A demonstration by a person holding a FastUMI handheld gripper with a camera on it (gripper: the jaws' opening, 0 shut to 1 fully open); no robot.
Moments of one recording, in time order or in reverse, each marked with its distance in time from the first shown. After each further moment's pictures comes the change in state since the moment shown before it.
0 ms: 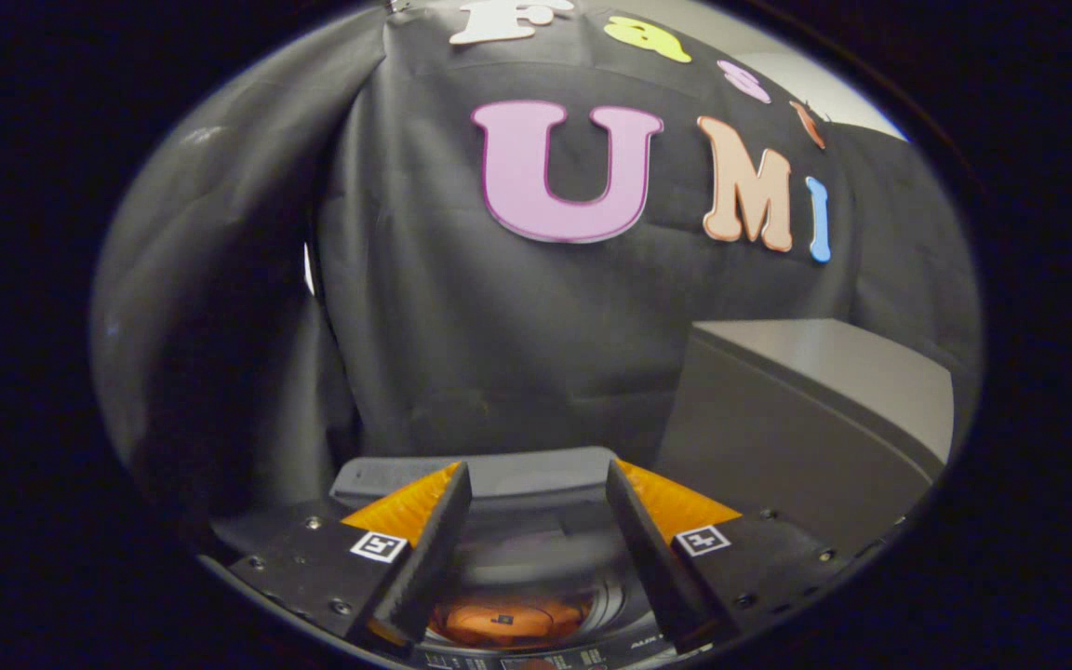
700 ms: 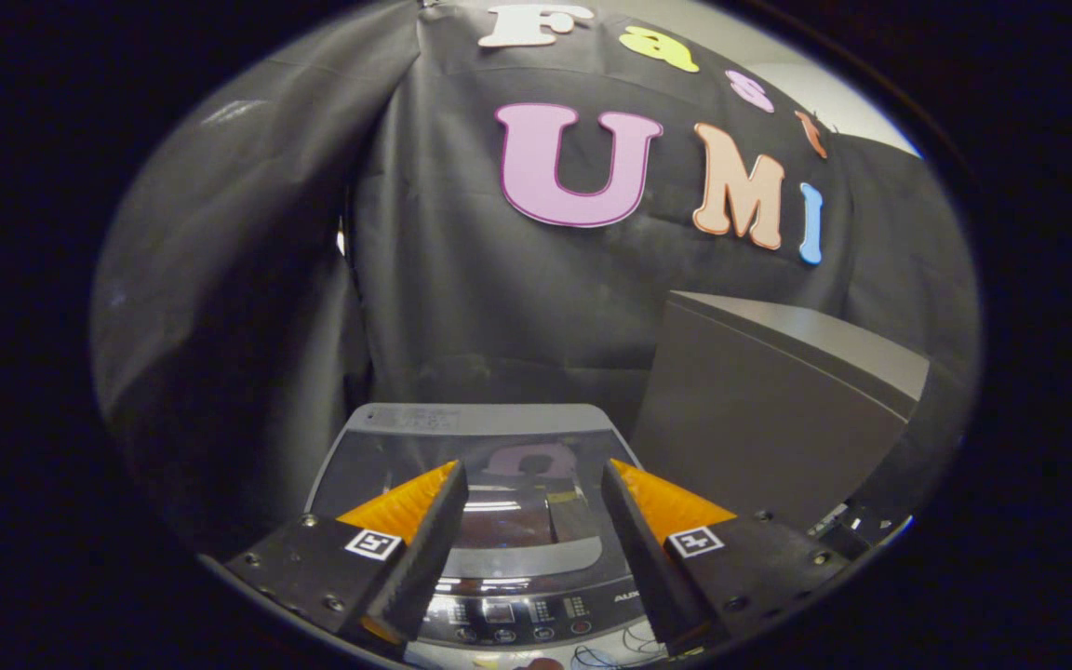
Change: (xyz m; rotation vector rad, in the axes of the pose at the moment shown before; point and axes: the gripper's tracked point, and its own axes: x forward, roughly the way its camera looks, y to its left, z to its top) arm -0.071 -0.009 -0.025 -0.069 -0.039 0.013
